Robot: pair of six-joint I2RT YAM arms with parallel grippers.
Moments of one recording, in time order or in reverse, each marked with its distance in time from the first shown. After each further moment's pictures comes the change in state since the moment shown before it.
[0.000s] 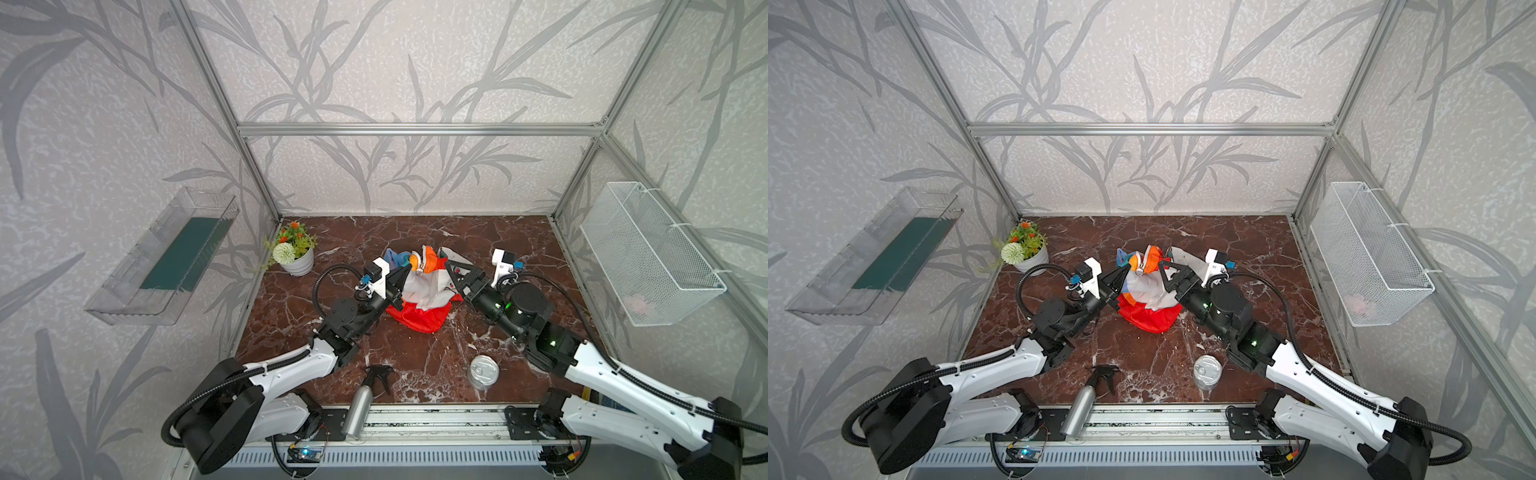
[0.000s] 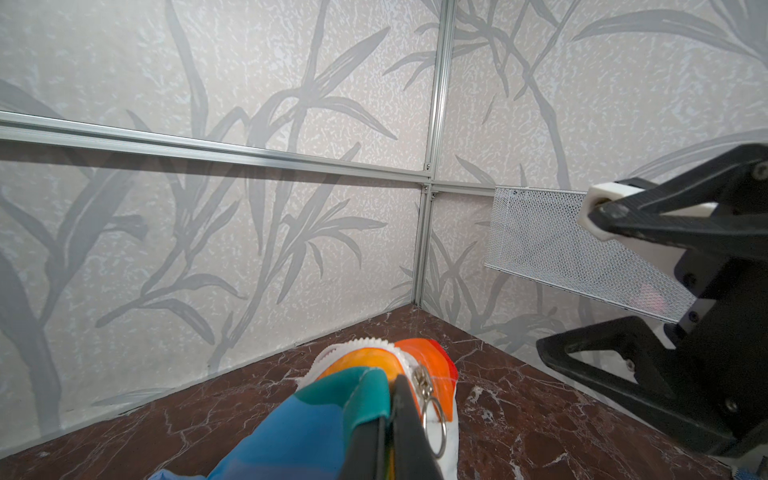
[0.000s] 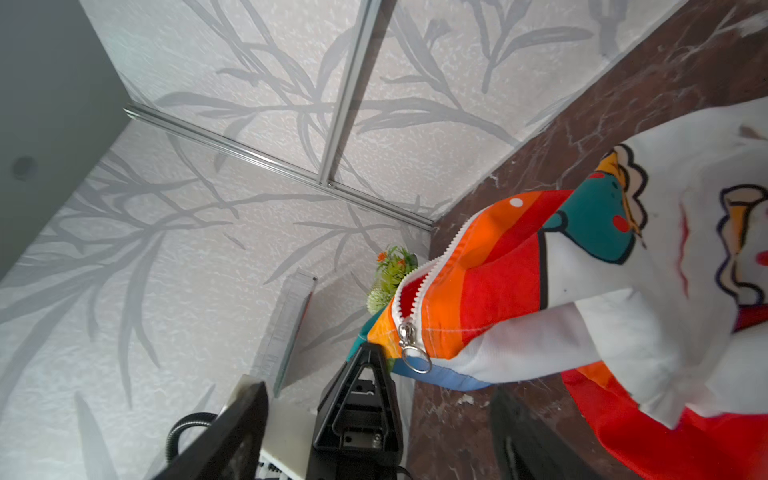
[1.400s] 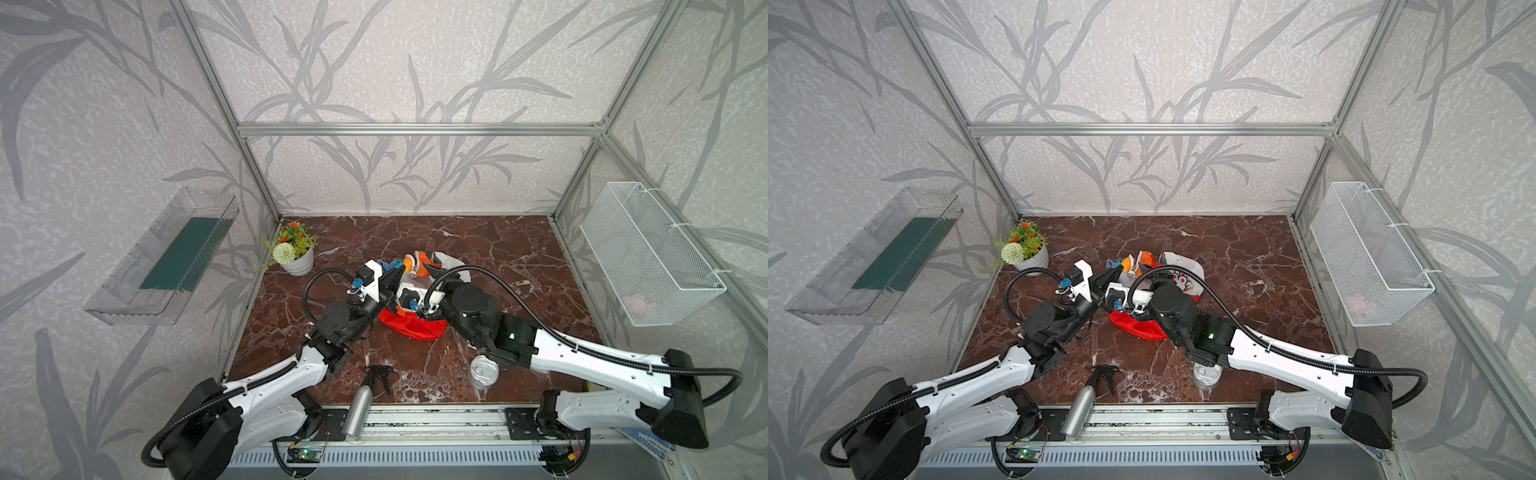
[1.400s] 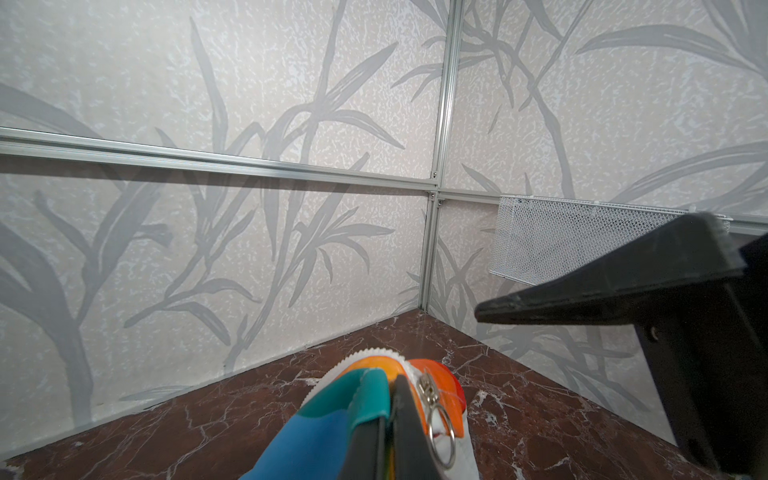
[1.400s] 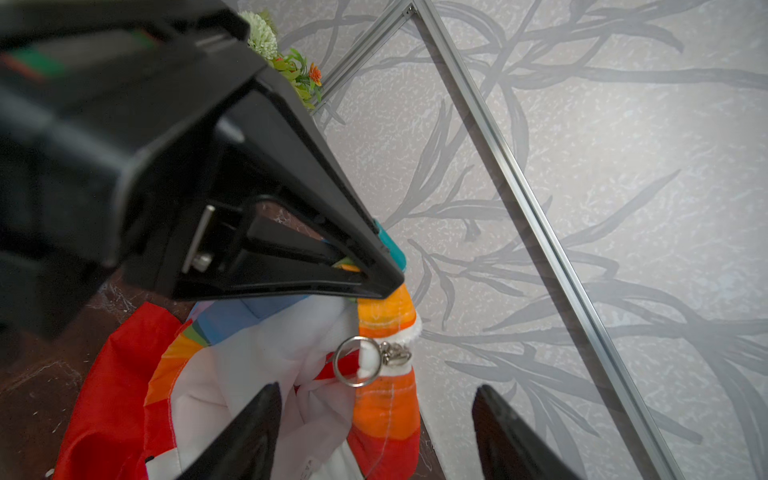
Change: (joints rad) left arm -0.004 -0.122 -0.021 -0.093 -0.031 0.008; right arm 0.222 0.288 0.132 0.060 0.295 -1.888
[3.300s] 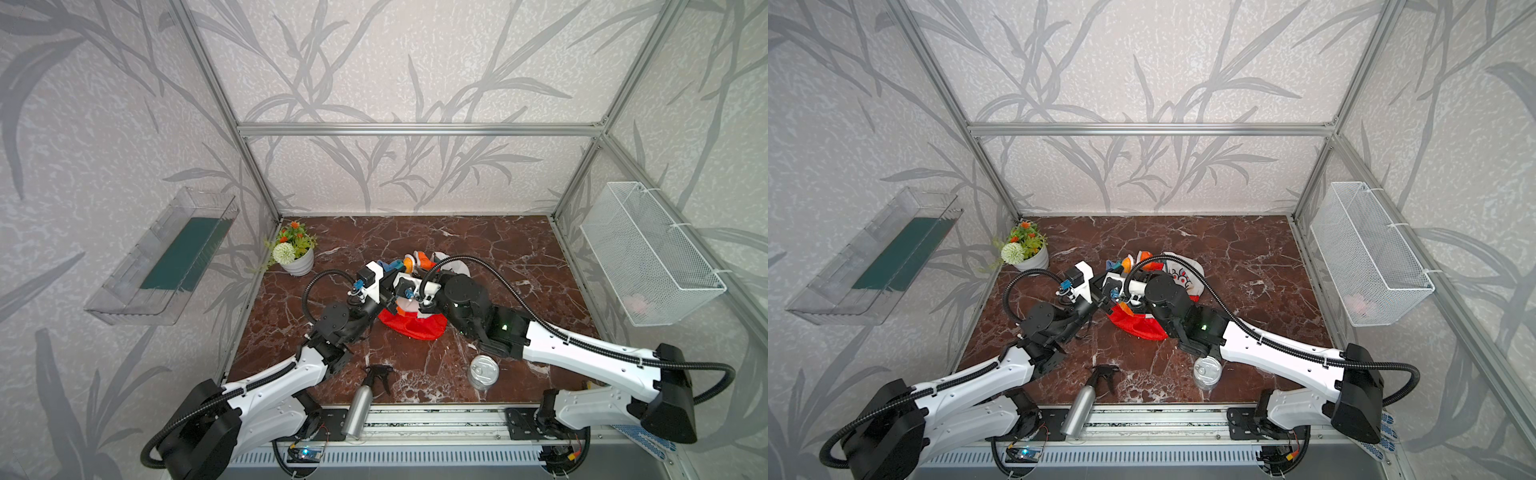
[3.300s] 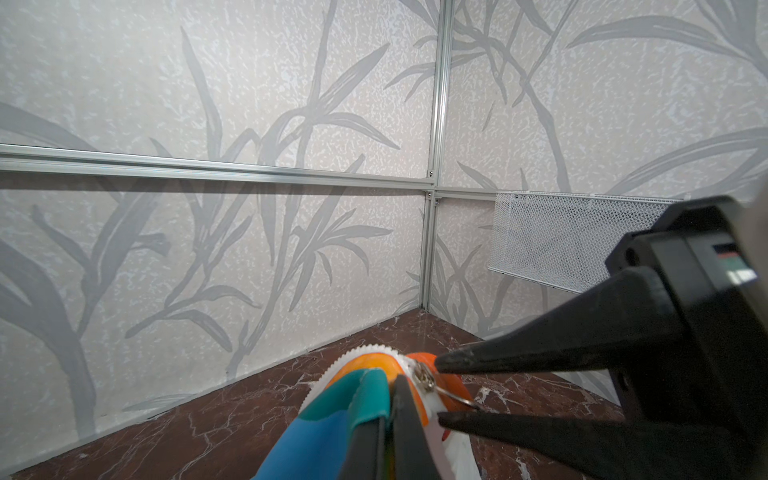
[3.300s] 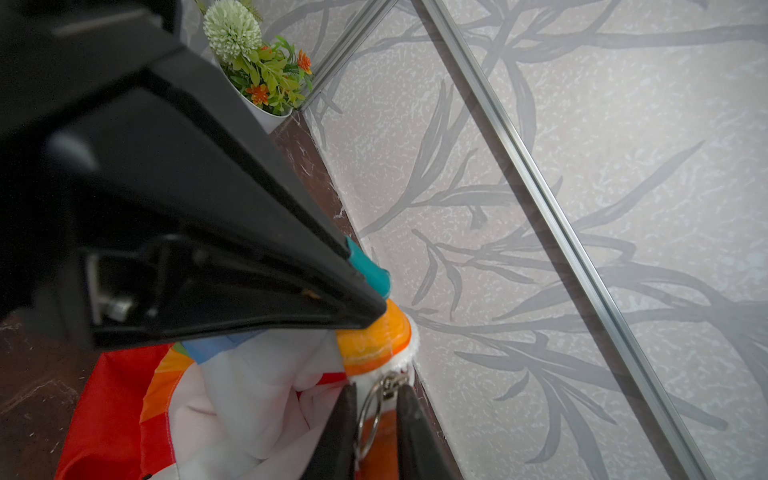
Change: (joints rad) left arm -0.001 -0.007 -0.003 -0.002 0.026 0.035; right arm -0.032 0.055 0.069 -0.047 -0.010 0.066
